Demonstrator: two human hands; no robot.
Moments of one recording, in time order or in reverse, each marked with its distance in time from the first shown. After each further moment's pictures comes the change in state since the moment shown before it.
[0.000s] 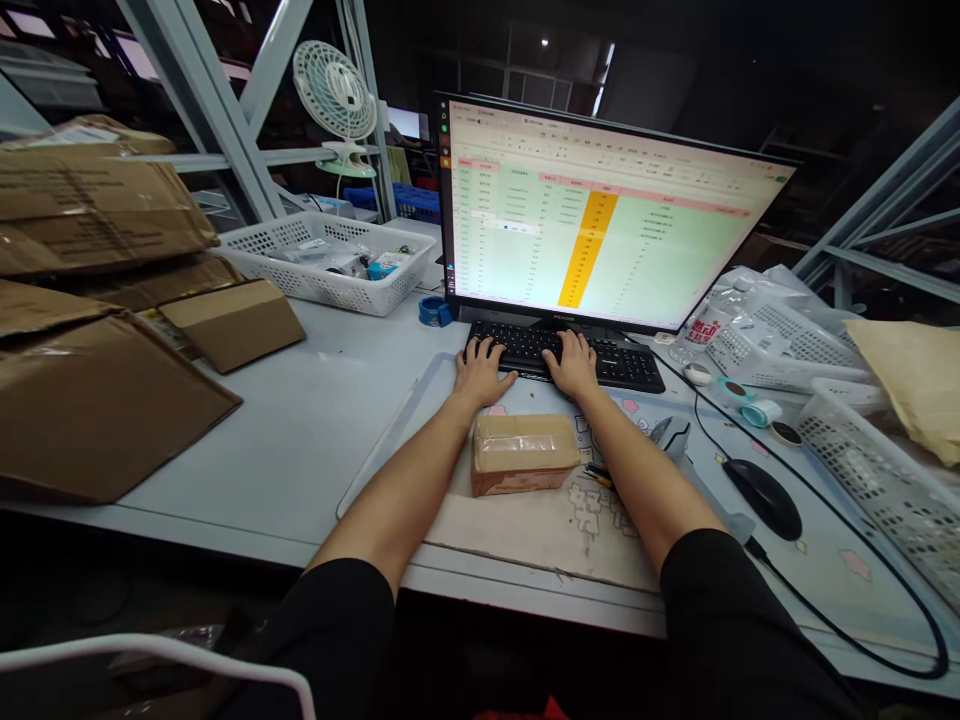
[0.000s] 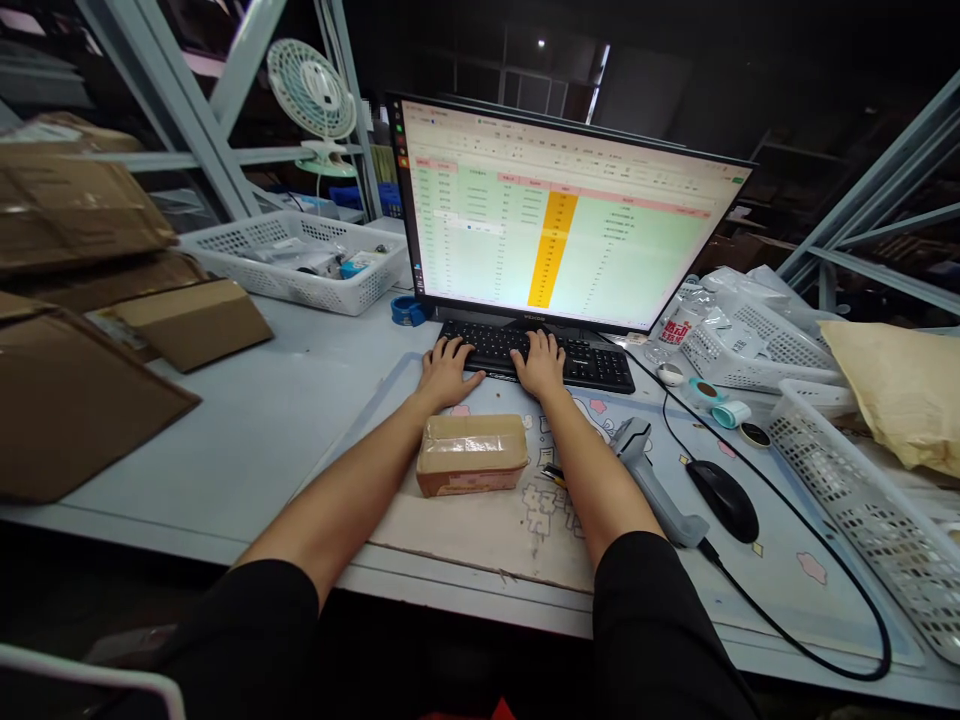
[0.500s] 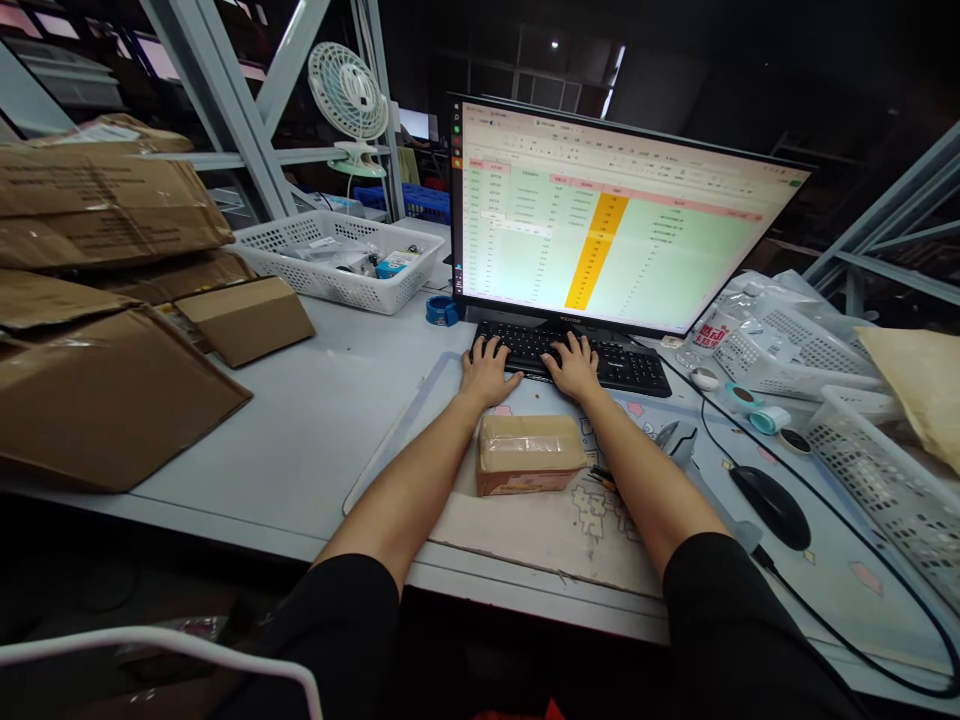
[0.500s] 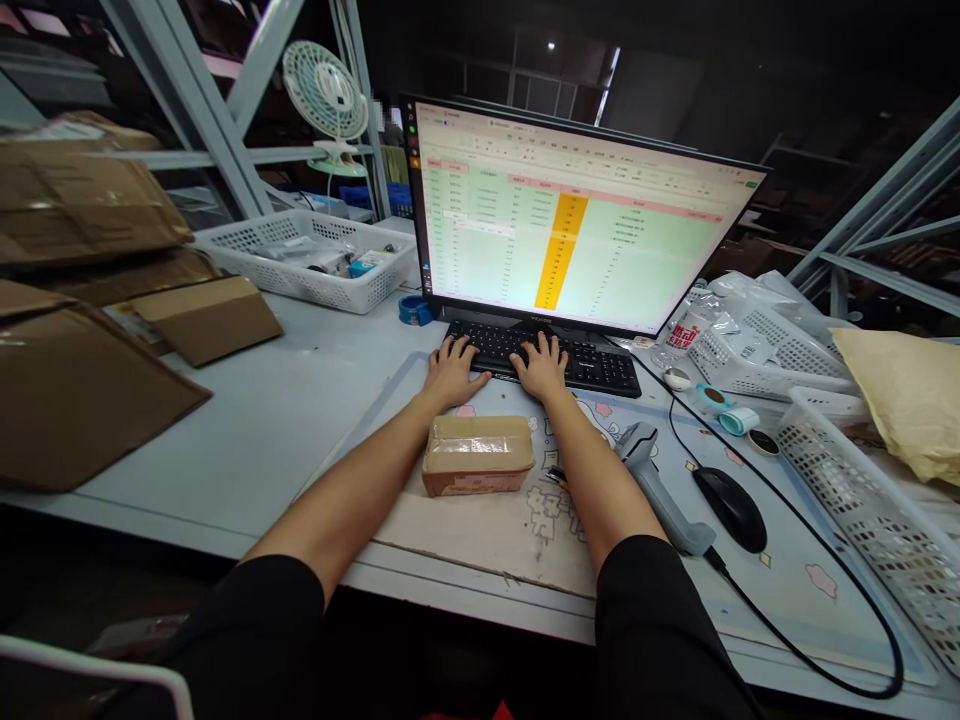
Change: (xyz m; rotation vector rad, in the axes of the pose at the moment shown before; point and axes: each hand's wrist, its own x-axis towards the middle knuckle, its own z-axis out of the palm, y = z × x) left_hand -0.001 0.001 -0.002 -0.002 0.009 0.000; right_hand 0.003 -0.003 0.005 0.017 -0.026 -0.020
